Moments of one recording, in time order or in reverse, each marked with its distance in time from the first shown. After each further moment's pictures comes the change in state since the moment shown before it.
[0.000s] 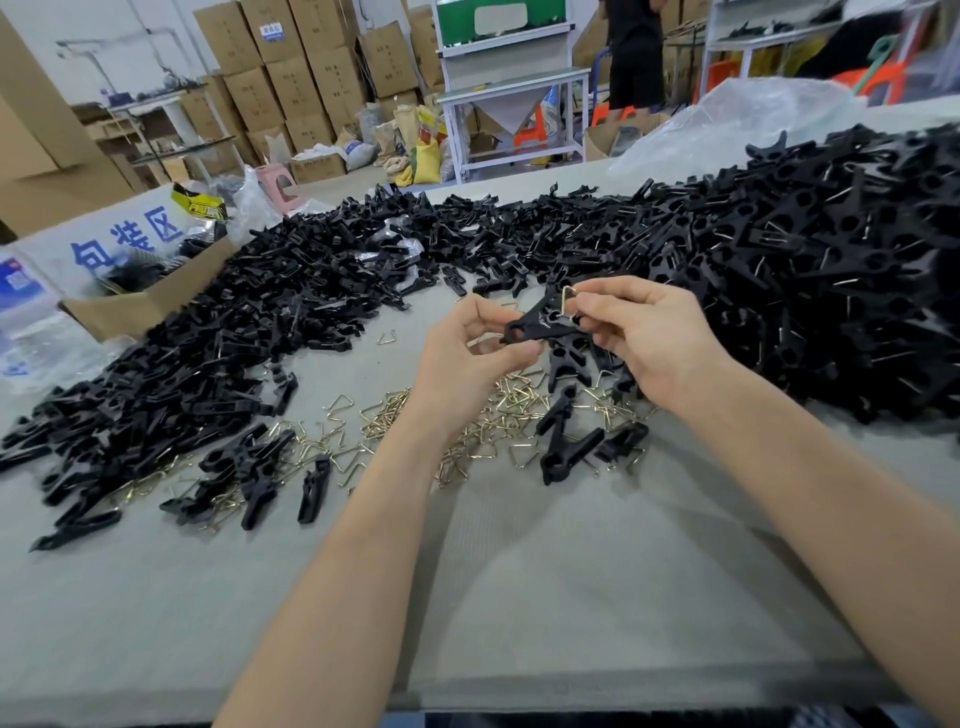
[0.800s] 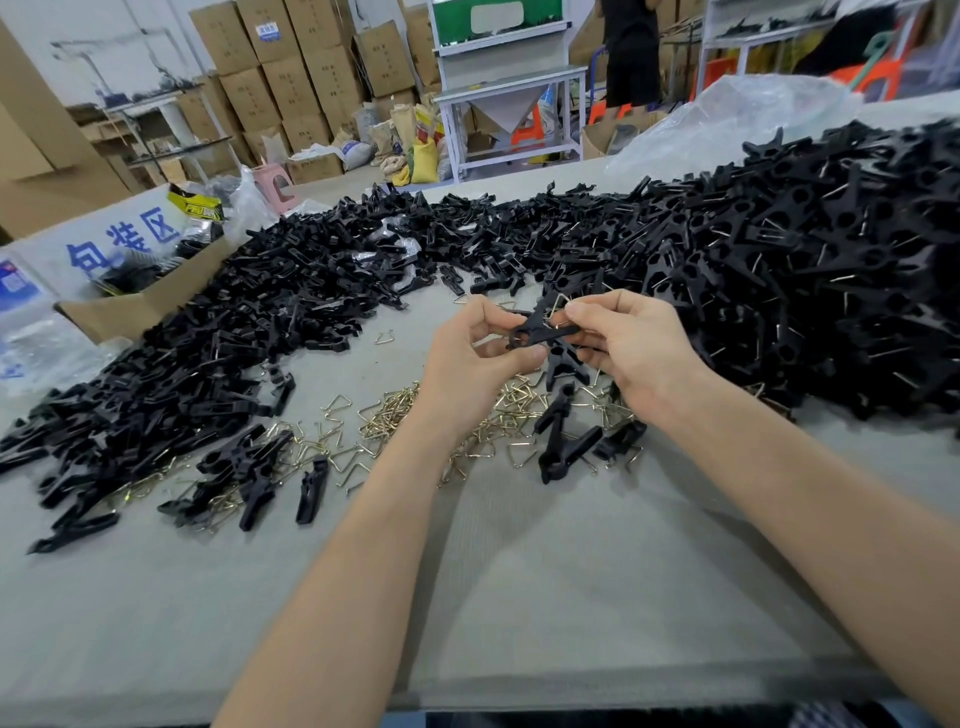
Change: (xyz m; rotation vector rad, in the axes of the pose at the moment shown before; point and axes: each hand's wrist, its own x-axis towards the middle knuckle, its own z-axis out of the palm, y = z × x) left_hand 0.000 -0.006 0.005 0.026 0.000 0.025; right_hand -0.005 0.008 0.012 0.032 0.050 0.075
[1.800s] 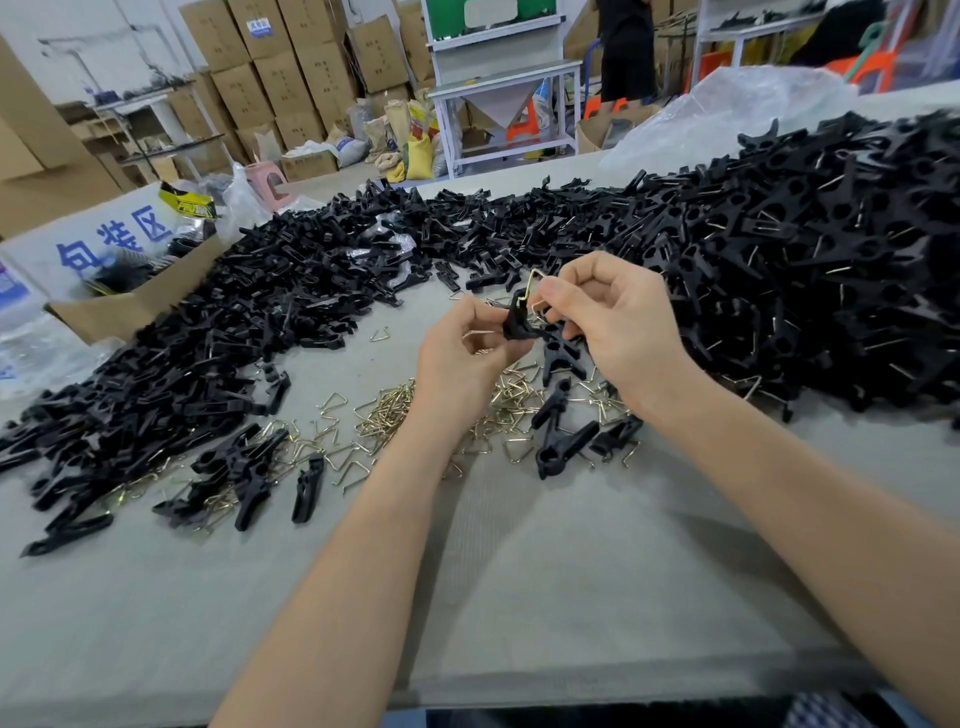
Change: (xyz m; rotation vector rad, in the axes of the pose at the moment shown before) left_hand 0.006 -0.007 0.001 0.112 0.108 -0.005; right_hand -0.015 -0.009 0.009 -0.173 -0.102 -0.393
